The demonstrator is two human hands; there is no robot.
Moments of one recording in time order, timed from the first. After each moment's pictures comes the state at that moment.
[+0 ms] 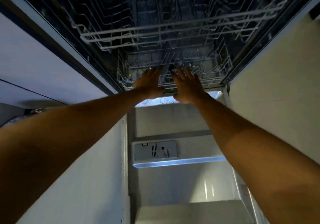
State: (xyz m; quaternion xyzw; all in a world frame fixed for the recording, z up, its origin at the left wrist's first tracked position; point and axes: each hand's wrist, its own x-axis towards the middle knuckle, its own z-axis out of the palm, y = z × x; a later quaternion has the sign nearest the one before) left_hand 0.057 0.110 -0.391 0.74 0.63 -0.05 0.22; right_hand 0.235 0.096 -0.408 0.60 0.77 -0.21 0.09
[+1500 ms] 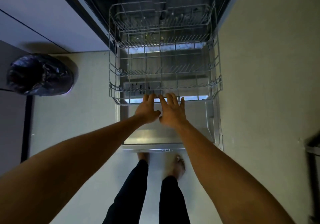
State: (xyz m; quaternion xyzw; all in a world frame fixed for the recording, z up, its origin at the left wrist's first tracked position) left_hand 0.136 -0.234 -0.395 0.60 0.70 -0.04 0.39; right_hand 0.271 -0.238 -0.403 0.57 0.75 -0.31 0.15
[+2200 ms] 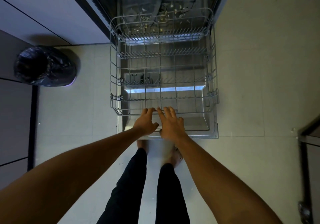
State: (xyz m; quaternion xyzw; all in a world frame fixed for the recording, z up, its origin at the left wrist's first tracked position) left_hand 0.147 -0.329 -0.372 0.57 0.69 -0.08 0.44; right_hand 0.287 -0.337 -0.377 0.55 0.73 -0.36 0.17
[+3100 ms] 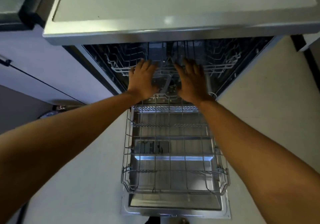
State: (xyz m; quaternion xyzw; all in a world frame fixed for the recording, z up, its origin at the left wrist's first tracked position) left_hand 0.061 0.080 -0.186 0.75 0.65 0.07 0.11; right_hand 0.267 0.089 -0.209 0.57 0.81 -0.09 -0.09
